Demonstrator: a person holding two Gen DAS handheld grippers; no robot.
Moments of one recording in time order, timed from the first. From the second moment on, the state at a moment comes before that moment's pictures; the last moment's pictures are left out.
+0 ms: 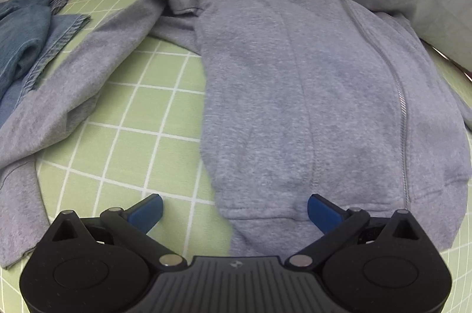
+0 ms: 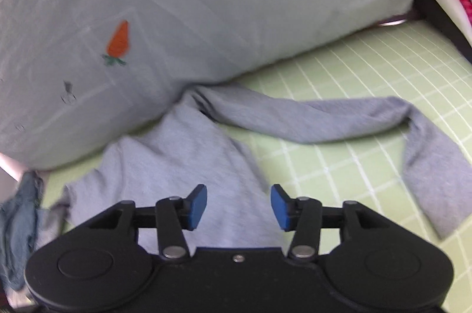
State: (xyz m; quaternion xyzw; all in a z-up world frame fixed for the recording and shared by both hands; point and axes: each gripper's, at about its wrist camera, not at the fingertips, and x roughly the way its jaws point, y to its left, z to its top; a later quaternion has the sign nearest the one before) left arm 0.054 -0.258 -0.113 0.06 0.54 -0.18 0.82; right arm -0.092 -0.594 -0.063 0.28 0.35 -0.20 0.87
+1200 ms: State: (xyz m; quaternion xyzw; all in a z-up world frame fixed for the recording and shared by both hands) left arm -0.057 -0.156 -0.089 0.01 0.53 -0.16 0.83; right arm -0.210 -0.500 -0.104 0.25 0.46 -0.18 0.84
